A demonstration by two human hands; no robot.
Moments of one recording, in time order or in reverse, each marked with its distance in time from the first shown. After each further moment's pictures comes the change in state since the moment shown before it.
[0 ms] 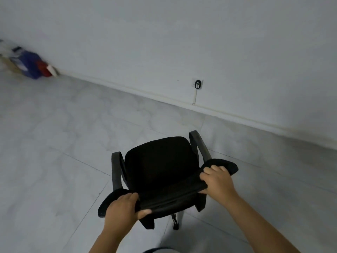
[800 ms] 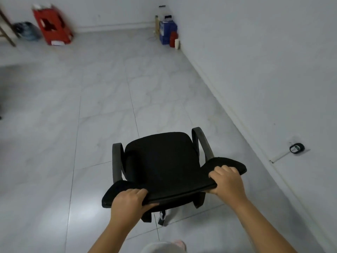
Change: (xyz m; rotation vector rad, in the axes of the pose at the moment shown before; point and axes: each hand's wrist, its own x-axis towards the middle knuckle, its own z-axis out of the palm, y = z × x) left_hand 0.148 0.066 0.053 0.258 0.272 -0.753; right_hand 0.269 0.132 0.096 0.220 -0.045 -0.755
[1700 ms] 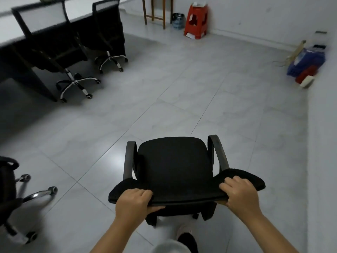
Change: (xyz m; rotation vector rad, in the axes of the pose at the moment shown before) left_hand 0.128 0.107 0.058 0.224 0.378 -0.621; right_hand 0.220 0.162 0.080 0.263 0.113 -0.785
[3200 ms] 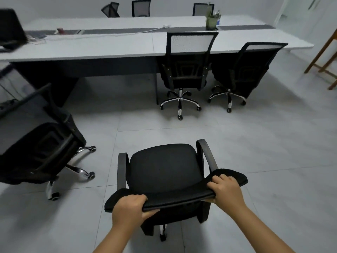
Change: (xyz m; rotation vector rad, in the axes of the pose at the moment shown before) left_hand 0.335 -0.271 0.097 0.454 0.179 -0.982; right_hand 0.643 0.036 0.289 0.348 -0.038 -0.866
